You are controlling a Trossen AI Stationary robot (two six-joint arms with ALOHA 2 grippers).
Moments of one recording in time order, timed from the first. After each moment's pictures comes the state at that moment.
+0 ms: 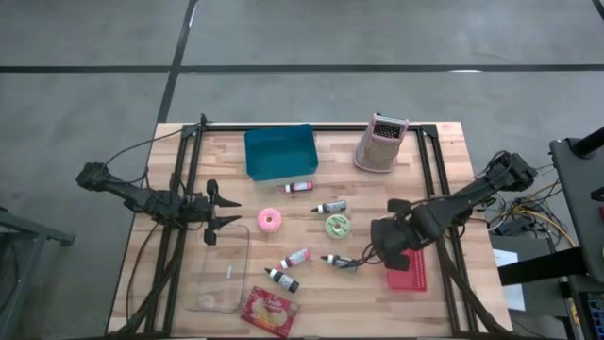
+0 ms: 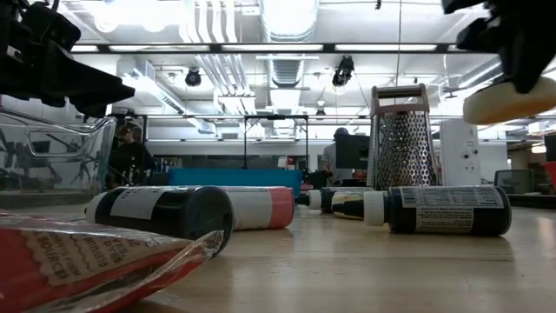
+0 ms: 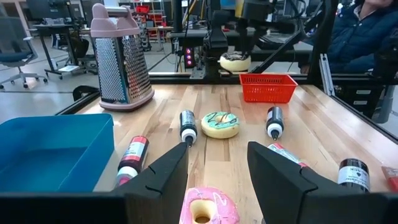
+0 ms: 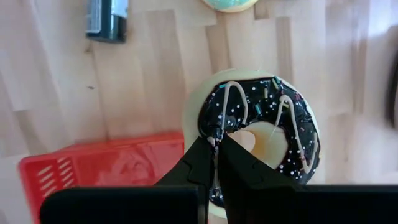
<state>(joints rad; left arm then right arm) -0.39 0.18 0.01 0.06 -0.45 -0.03 0.52 1.43 1.16 -1.24 0.18 0.68</state>
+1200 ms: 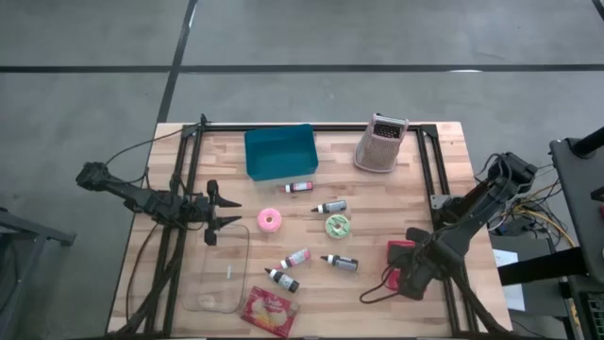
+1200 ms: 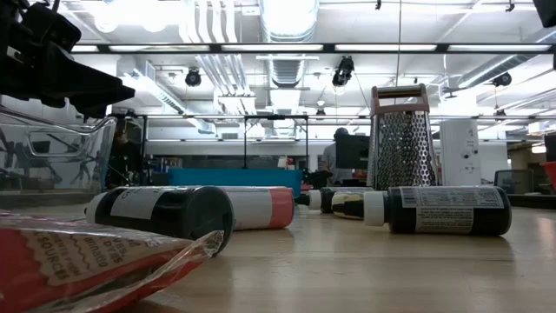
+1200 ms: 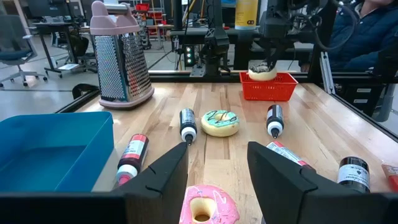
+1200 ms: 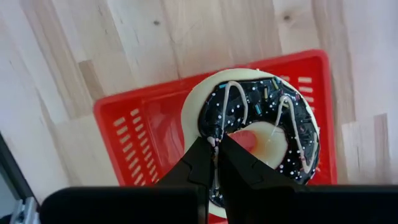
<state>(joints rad) -0.39 0.19 0.01 0.06 -0.45 -0.03 0.80 1.43 0.99 -1.05 0.08 1.11</state>
